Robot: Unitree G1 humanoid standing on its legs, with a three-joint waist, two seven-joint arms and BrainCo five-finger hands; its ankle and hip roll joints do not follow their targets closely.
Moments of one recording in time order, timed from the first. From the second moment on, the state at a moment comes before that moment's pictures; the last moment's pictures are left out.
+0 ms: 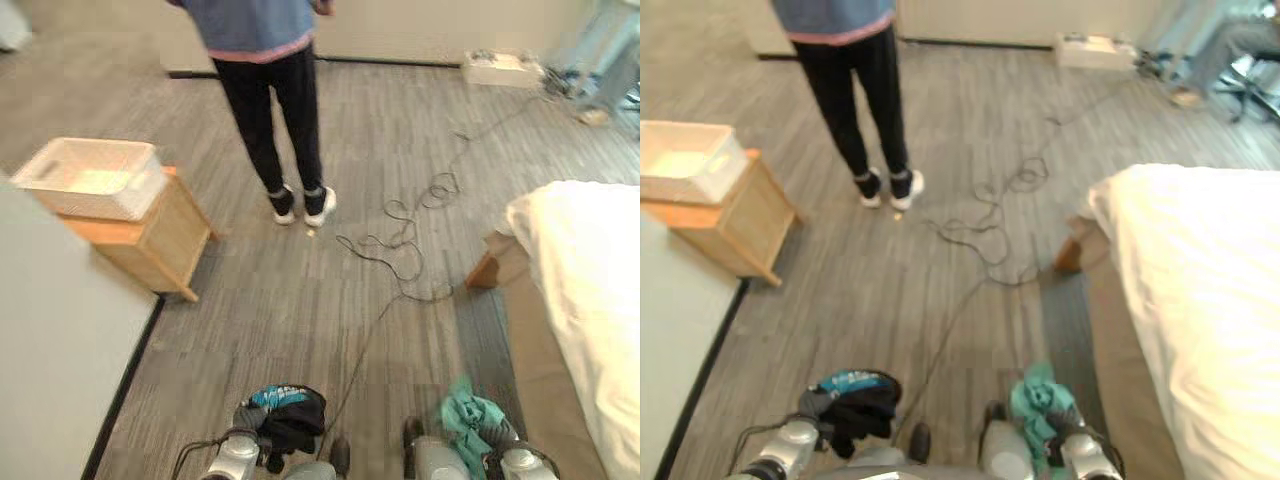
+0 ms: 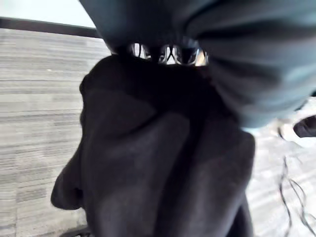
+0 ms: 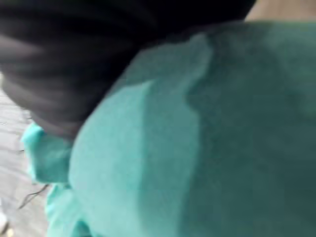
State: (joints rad) left arm -0.07 0.25 -0.21 1.08 -0.05 0.00 0.16; right arm -0.01 -0.26 0.16 1.04 0.06 0.02 -0.17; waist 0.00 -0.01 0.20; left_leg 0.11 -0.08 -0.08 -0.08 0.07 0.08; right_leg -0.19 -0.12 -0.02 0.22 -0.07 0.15
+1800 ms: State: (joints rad) left arm -0.07 0.22 -0.23 1.30 0.17 0.00 0.15; right arm -0.14 -0.26 0.32 1.21 -0.12 0.05 -0.13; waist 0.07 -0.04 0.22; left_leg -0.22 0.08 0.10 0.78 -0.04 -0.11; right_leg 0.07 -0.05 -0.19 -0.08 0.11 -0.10
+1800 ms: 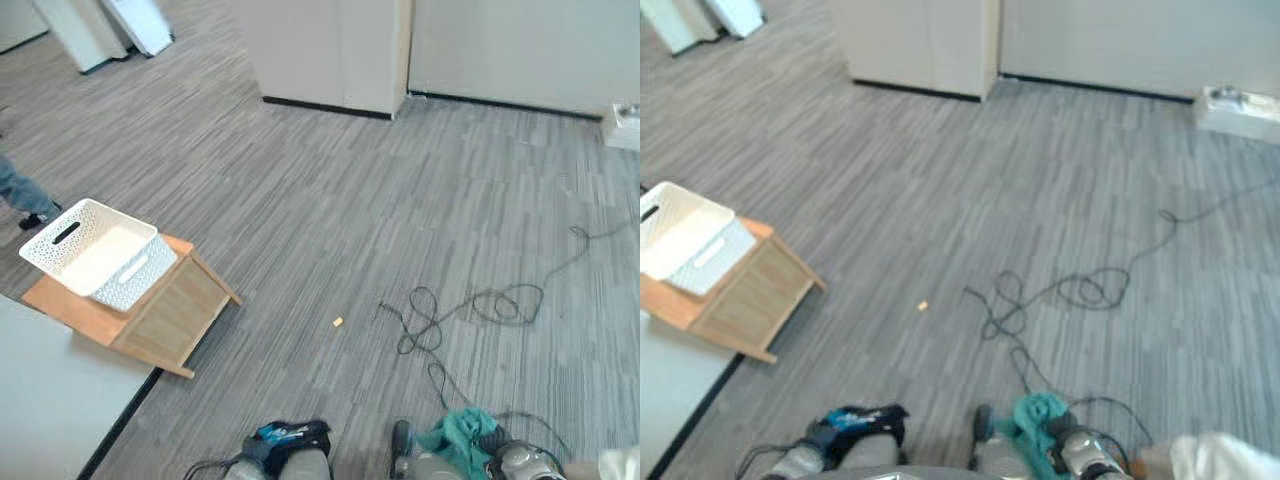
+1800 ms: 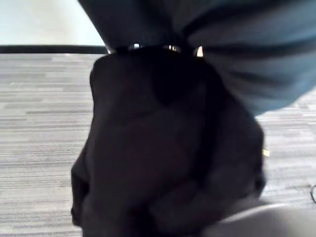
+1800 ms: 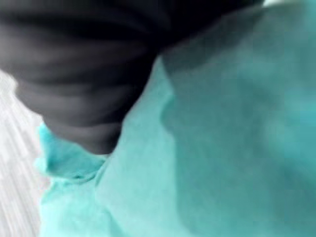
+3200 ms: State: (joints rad) left arm -0.04 0.20 -0.21 1.27 0.10 0.00 0.15; right arm -0.16 -0.24 0.40 1.22 -0.15 0.04 -0.10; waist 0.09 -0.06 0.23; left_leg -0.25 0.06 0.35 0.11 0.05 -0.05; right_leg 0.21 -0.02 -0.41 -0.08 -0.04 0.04
